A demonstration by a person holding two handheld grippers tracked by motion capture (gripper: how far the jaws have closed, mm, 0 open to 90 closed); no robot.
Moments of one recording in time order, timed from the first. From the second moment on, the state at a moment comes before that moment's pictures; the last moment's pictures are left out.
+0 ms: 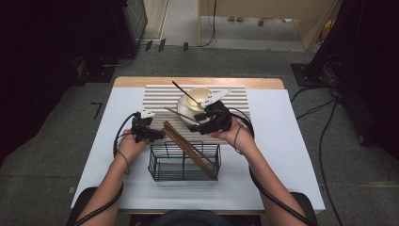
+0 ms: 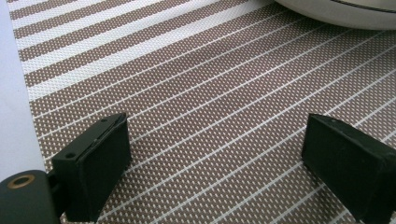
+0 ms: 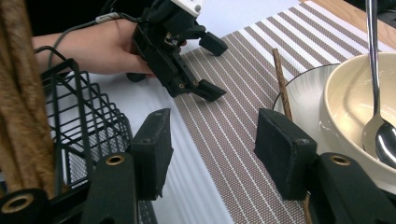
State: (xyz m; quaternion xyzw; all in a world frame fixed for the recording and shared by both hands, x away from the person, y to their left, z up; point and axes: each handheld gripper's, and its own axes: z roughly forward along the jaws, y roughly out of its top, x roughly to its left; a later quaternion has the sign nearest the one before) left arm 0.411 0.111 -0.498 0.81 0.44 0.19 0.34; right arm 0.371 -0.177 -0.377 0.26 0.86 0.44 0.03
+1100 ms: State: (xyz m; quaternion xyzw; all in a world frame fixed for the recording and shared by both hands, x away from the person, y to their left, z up) left arm 0.411 0.110 -0.498 0.81 0.44 0.19 0.34; right arm 0.338 -0.177 -0.356 0.23 0.86 0.45 0.01
